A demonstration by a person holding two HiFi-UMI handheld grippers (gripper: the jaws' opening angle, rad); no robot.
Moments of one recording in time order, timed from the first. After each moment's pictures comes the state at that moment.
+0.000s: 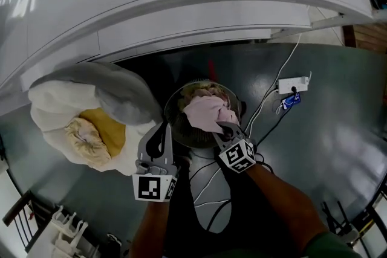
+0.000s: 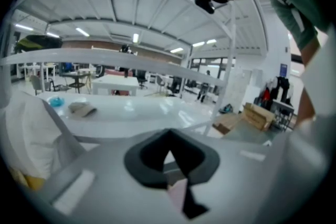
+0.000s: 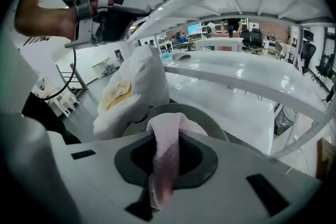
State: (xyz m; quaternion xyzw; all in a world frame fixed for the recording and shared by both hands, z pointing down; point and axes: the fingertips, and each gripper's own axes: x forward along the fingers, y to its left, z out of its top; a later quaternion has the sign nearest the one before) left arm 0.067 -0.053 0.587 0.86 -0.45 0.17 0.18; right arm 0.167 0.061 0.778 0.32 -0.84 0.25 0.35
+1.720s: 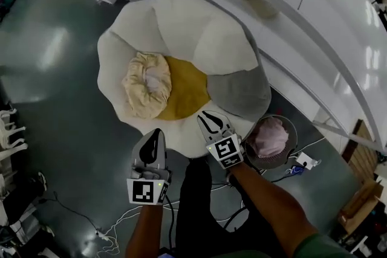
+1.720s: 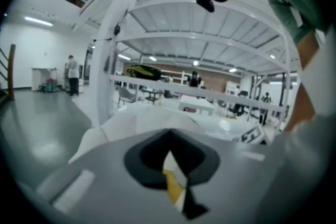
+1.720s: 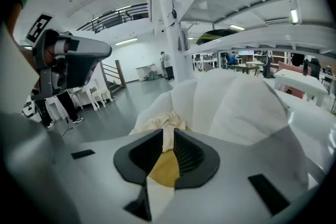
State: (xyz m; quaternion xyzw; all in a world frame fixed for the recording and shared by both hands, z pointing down) left arm -0.419 0.117 0.528 0.65 -0.73 0.07 0.18; right arm -0.329 0.058 0.679 0.13 -0.94 0.13 0.29
